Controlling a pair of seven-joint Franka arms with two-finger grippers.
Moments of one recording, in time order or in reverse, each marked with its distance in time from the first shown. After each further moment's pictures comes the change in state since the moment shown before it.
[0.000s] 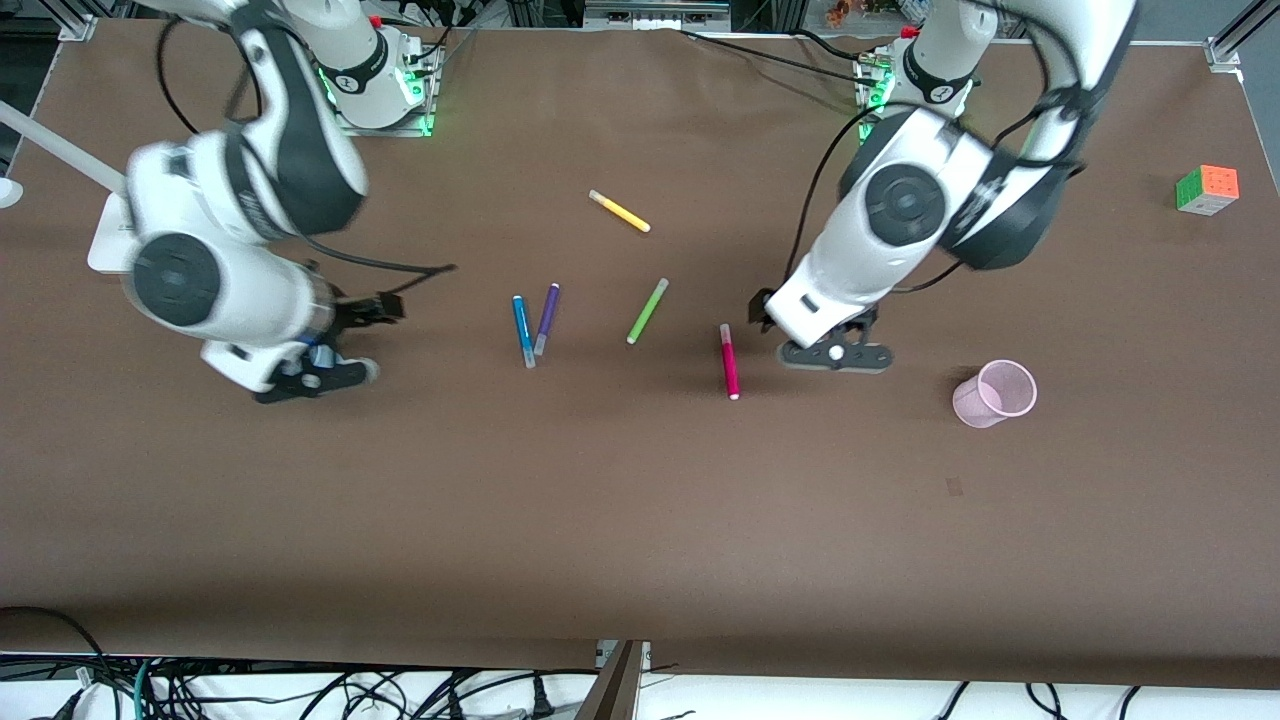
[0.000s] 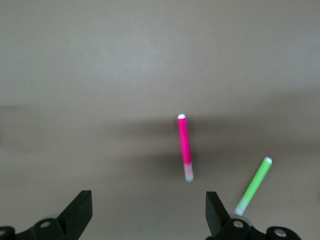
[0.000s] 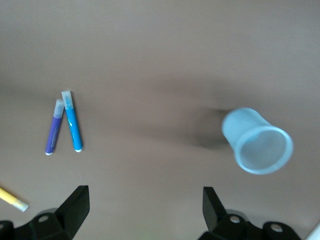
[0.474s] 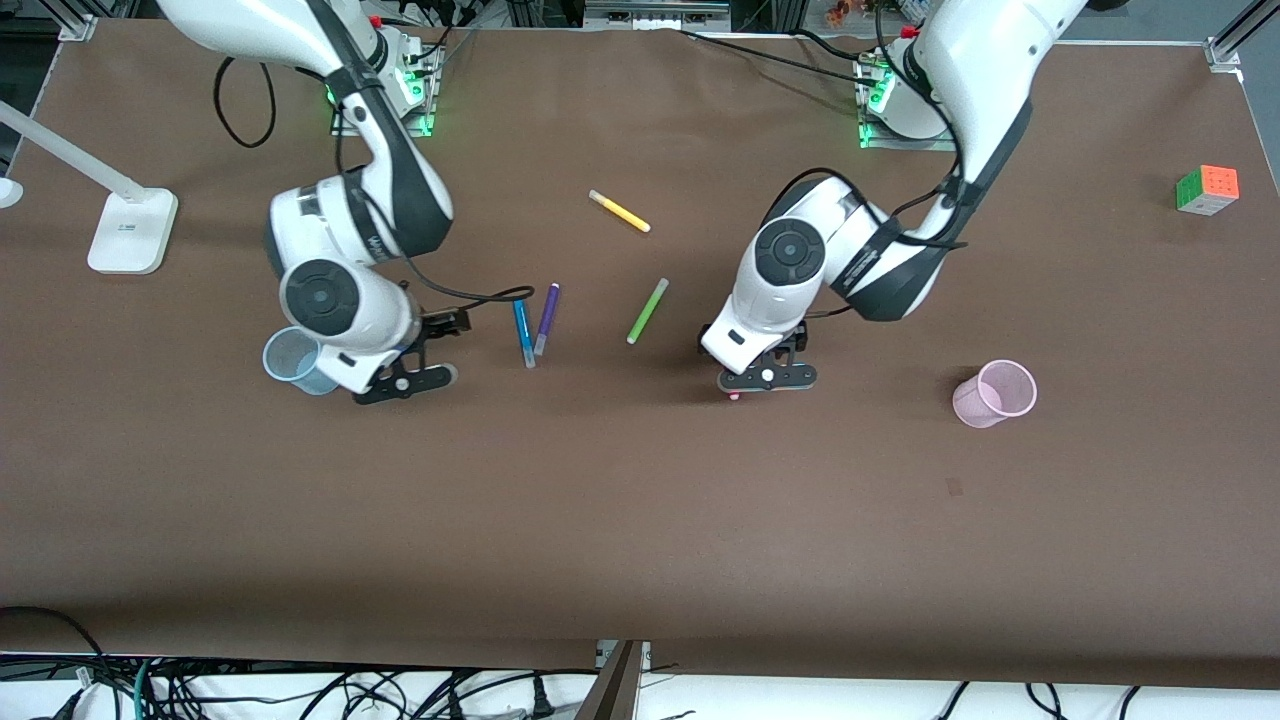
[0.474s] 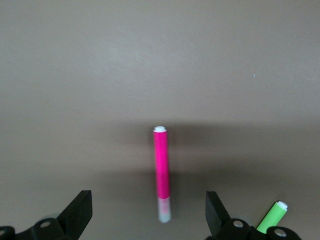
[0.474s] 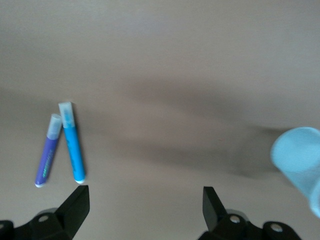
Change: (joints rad) left arm -0.086 0.198 -0.001 0.001 0.151 0.168 -0.242; right arm 0.090 0.022 0.001 -0.234 0.003 0.297 0.088
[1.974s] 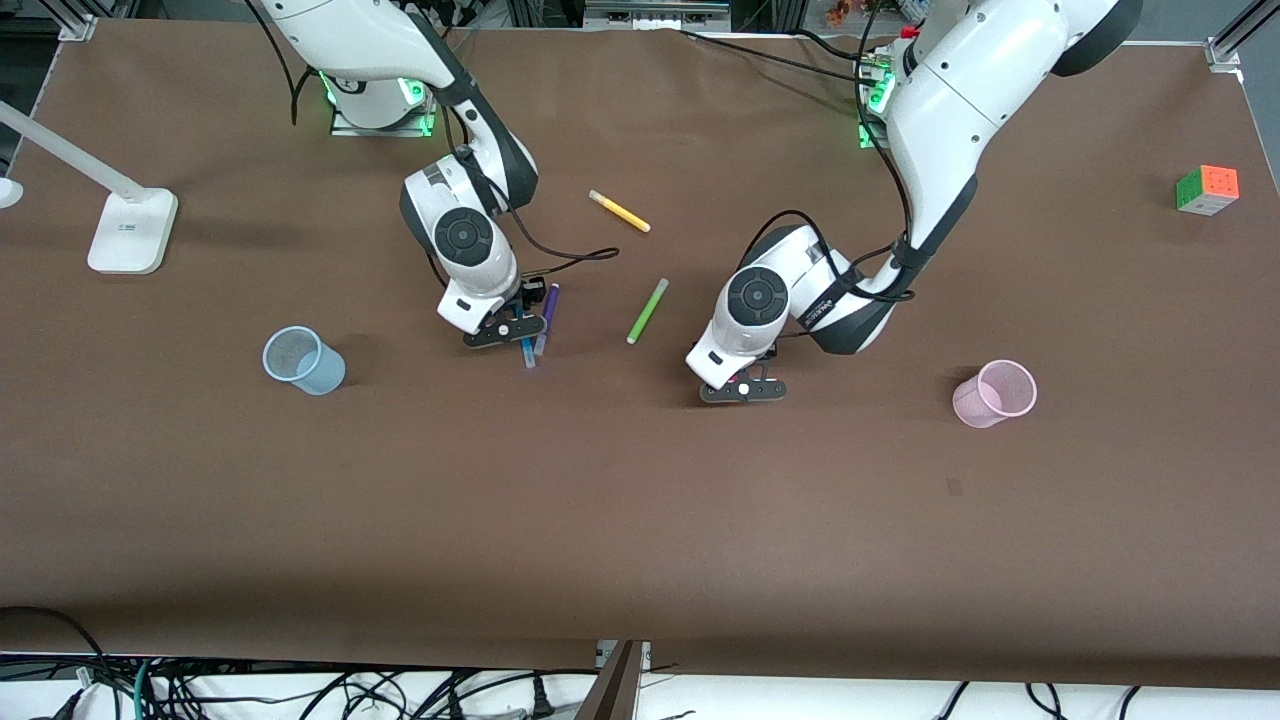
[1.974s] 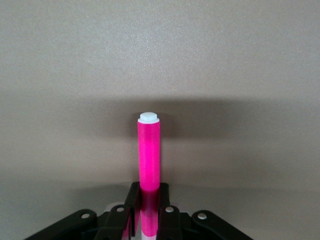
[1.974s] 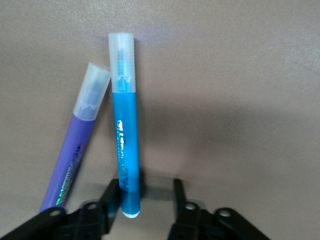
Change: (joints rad) left arm -0.010 0.168 0.001 0.012 0.077 0.065 -0.039; right arm 0.139 0.045 0.057 -0.344 0.000 0.475 0.179
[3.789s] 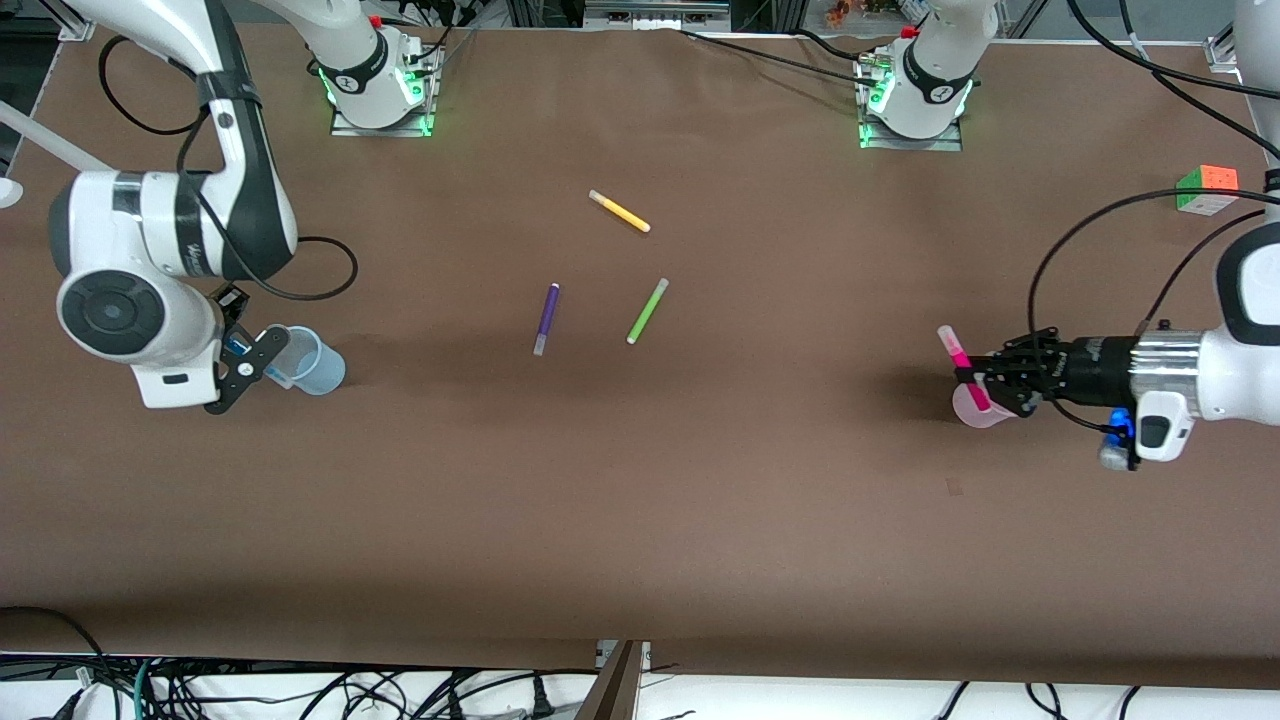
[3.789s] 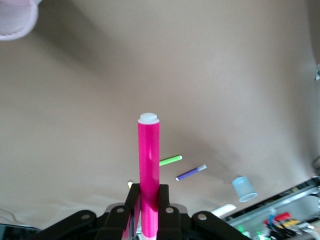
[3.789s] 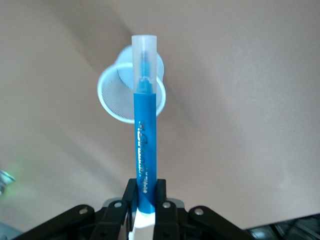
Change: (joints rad) left arm 0.729 -0.194 -0.076 0.273 -0.806 -0.649 0.107; right arm -0.158 -0.064 -0.372 0.475 -0.332 -0.755 -1.188
